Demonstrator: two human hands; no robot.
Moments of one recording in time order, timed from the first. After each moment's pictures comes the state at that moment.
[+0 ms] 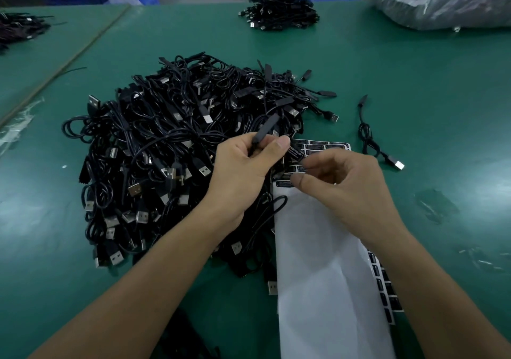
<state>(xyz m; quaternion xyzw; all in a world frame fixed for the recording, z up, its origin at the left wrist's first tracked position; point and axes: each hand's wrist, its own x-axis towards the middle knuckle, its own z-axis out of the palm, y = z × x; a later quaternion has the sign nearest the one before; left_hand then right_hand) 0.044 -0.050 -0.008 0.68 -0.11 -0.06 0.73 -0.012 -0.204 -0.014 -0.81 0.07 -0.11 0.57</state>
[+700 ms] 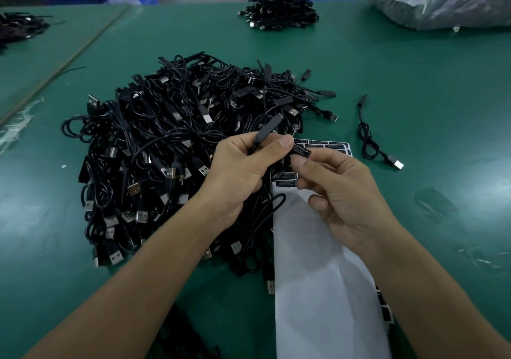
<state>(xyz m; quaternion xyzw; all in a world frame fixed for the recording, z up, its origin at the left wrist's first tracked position) 0.041 -0.045 0.004 0.66 -0.08 -0.12 0.74 -0.011 -0.183 -0.002 -0.54 0.16 -0.02 0.82</state>
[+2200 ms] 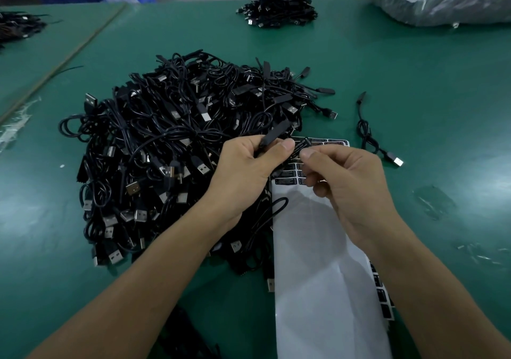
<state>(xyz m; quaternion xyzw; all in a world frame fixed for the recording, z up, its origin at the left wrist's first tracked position) 0.037 -0.049 0.000 0.71 -0.14 -0.10 0.69 -0.010 -0.192 -0.008 -0.67 0.11 -0.11 0.72</state>
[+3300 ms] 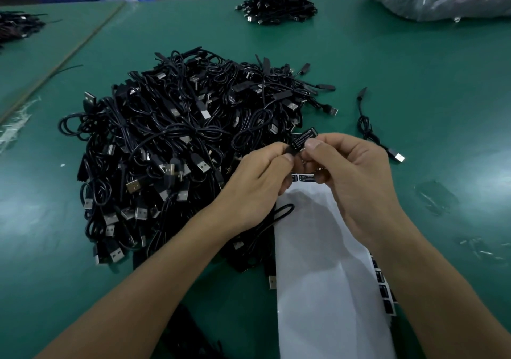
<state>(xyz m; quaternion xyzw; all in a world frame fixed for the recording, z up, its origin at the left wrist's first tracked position) 0.032 -0.048 -0.010 0.77 -0.24 -0.12 0.58 -0.012 -0.190 -0.005 -0.67 0.06 -0.15 0.73</state>
